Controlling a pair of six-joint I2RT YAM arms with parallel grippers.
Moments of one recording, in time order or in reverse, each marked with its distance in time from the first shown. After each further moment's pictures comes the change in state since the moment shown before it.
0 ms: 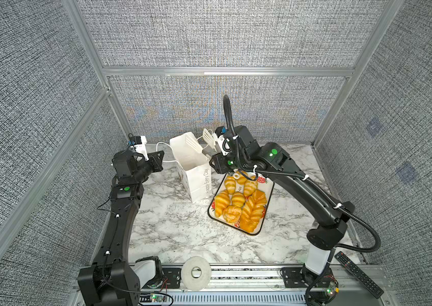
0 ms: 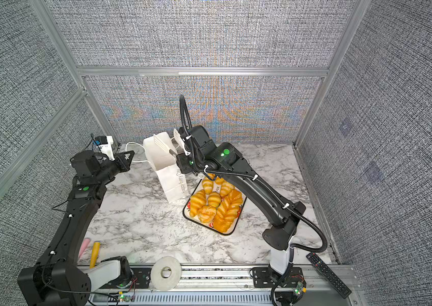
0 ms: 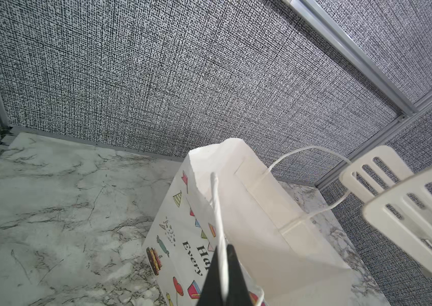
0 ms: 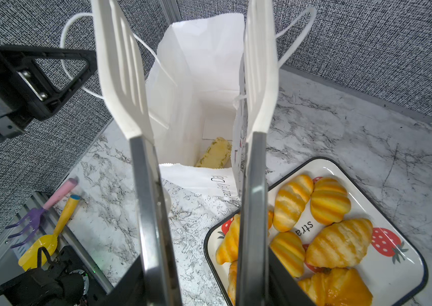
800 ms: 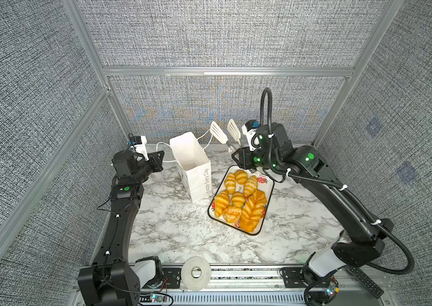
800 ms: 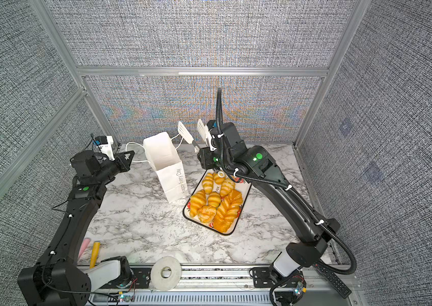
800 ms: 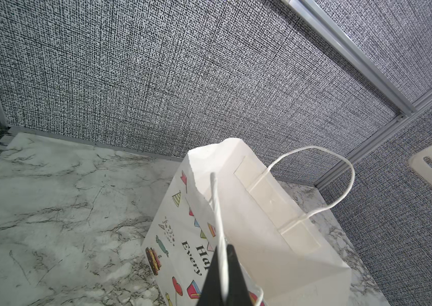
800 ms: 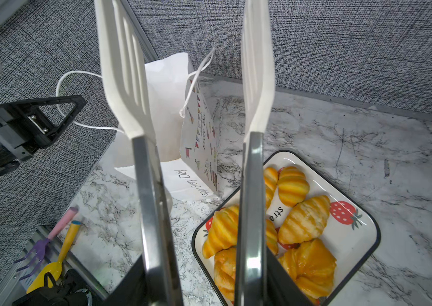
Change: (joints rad) left arm 0.000 0.000 0.000 0.000 0.006 0.000; right arm -0.118 -0.268 -0.243 0.058 0.010 0.060
